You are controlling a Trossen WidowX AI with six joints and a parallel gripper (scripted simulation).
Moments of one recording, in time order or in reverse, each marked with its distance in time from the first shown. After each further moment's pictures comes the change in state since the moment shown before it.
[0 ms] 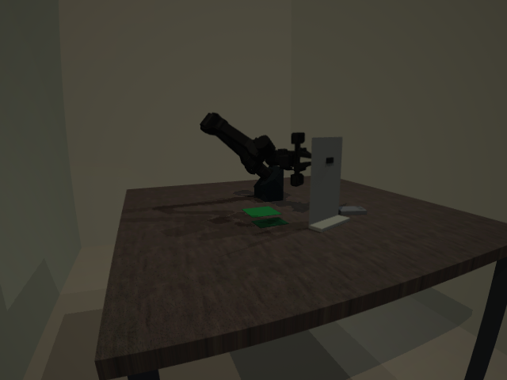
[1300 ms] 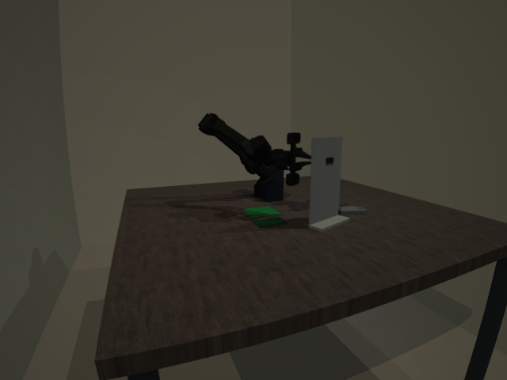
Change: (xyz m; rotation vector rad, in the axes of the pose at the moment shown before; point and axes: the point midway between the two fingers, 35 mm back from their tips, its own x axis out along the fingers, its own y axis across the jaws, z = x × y) arm -0.019 -0.001 -0.005 0.005 0.001 -0.005
